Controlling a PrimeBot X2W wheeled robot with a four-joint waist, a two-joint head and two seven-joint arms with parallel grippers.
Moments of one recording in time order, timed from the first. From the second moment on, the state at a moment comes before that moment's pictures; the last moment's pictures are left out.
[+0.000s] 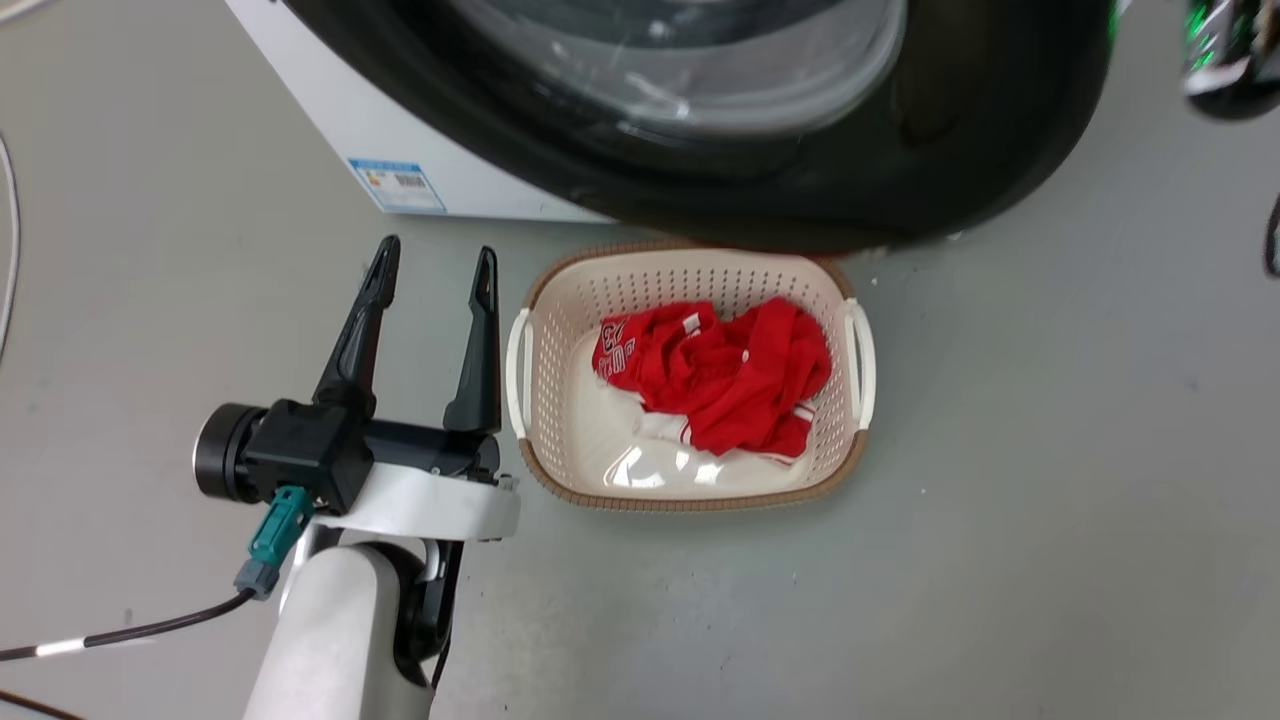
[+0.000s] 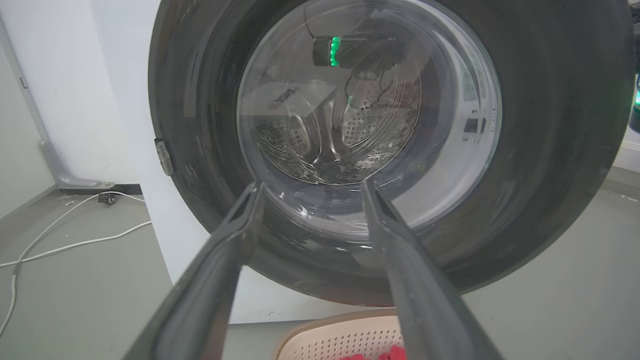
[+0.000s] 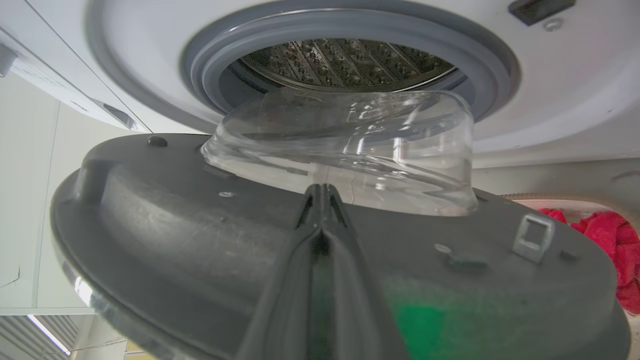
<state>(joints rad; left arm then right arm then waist) -0.30 0.05 -0.12 0.02 -0.13 -0.06 -0.26 -1.41 -0.36 0.56 1.09 1.79 0.13 0.70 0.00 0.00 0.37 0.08</state>
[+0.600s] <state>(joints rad) -0.17 0.05 -0.08 0.08 -0.11 -0.07 -0.26 -1.01 -0.28 0.61 0.77 1.84 0.13 0.78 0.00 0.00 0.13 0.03</state>
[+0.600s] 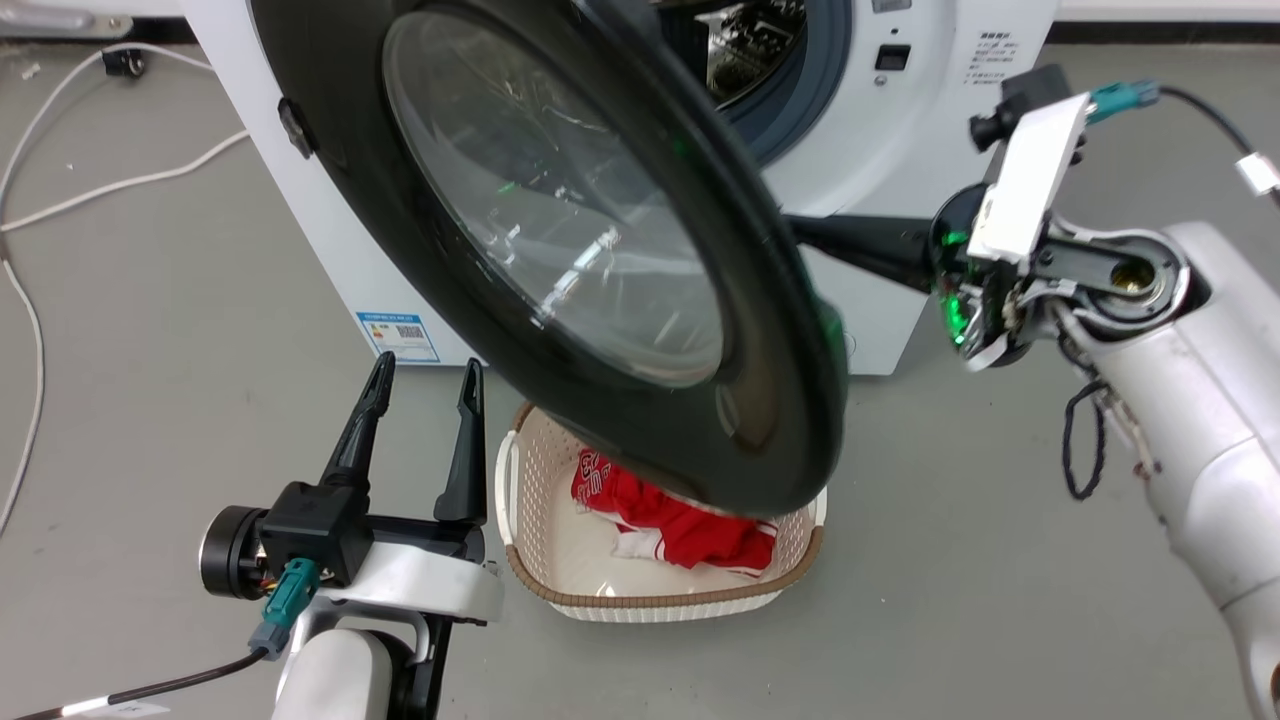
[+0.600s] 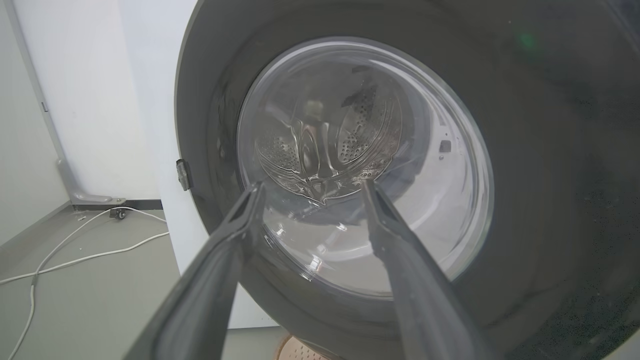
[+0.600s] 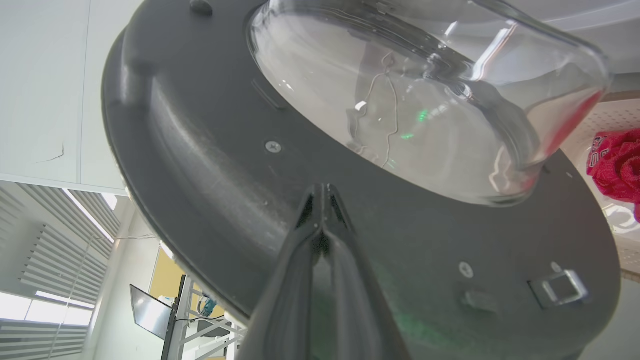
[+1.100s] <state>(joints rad) -0.15 0.05 -0.10 0.08 -0.12 -0.07 -0.26 -0.89 -0.22 0.68 0.58 1.87 0.13 0.76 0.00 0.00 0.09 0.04</state>
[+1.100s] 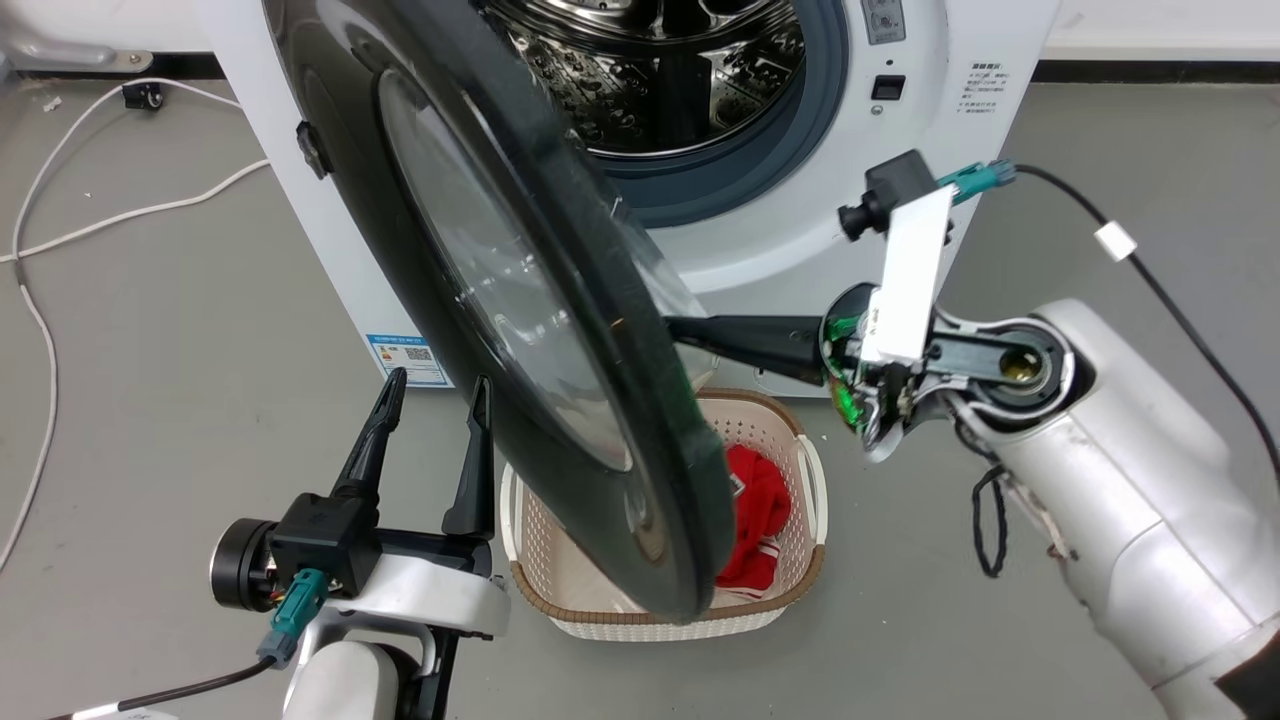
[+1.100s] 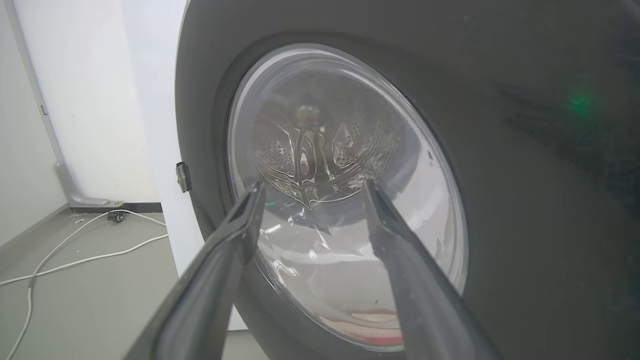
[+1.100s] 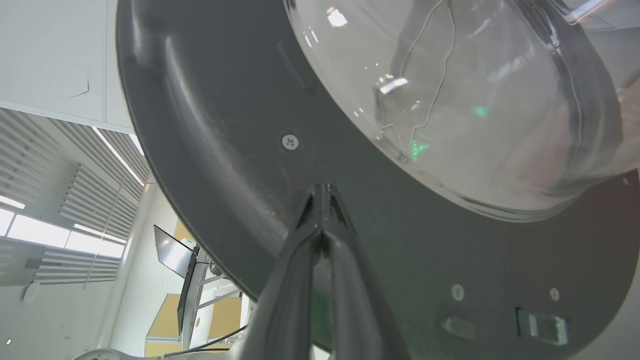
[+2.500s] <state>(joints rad) -0.08 0.05 -0.02 0.10 -0.12 -0.07 -0.26 -0.24 -0.31 0.16 0.28 1.02 0.13 -0.26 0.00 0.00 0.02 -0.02</state>
